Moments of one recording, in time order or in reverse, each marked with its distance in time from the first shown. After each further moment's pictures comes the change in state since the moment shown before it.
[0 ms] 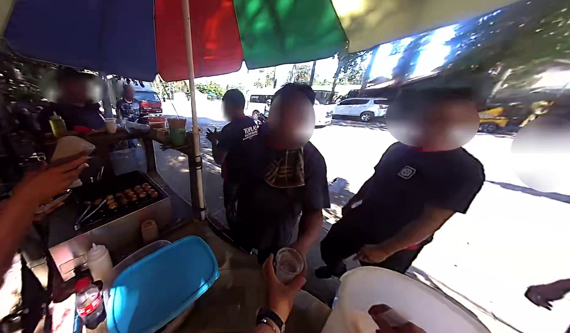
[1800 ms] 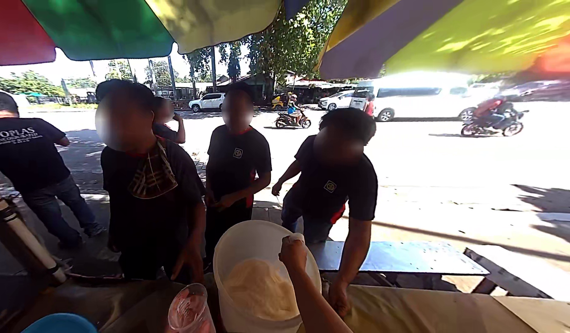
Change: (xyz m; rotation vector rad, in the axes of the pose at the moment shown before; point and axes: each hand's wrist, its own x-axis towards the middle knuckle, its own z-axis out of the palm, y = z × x) left_hand -0.110 0.032 -0.043 -0.505 -0.630 0.109; right_hand -0.014 0.022 -0.070 0.172 0.761 0.780
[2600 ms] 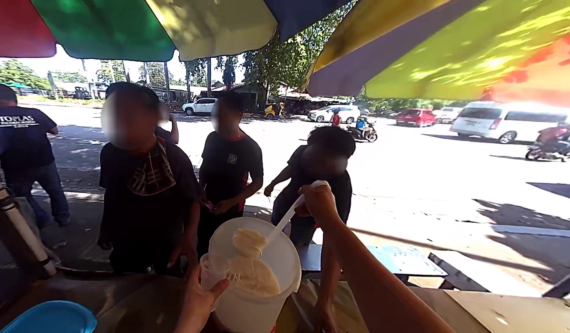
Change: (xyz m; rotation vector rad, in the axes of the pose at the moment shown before) left_hand 0.038 0.019 0.046 0.499 0.033 -0.205; right_hand -0.050 -0.140 -0.169 0.234 0.015 -0.184
